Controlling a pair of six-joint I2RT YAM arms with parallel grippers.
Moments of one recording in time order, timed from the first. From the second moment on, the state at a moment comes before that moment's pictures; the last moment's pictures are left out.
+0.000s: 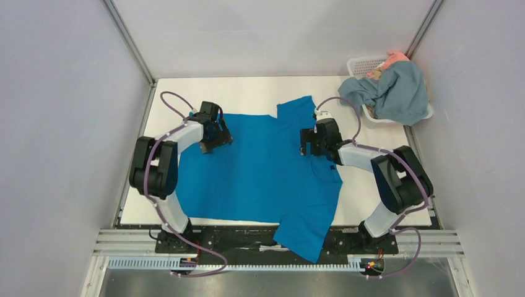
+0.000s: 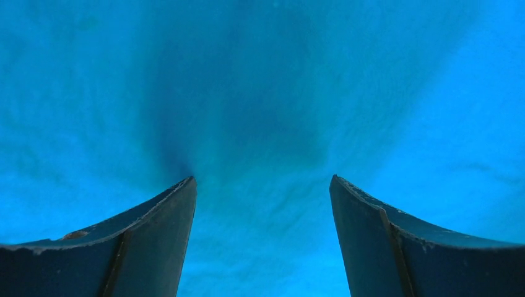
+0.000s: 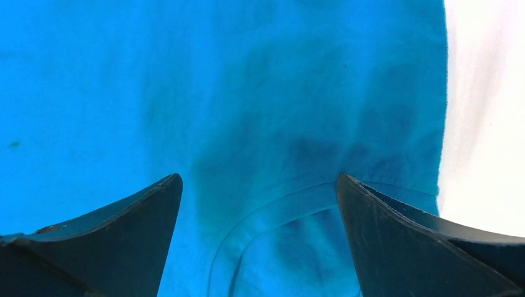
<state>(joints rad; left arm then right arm) -0.22 1.76 1.12 -0.47 -0.08 -0.61 0.40 1.63 0.79 0.07 0.09 0.25</state>
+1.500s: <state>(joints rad) -0.22 1.49 1.08 -0.57 -0.13 -0.68 0.29 1.36 0.71 0.03 0.12 0.22</state>
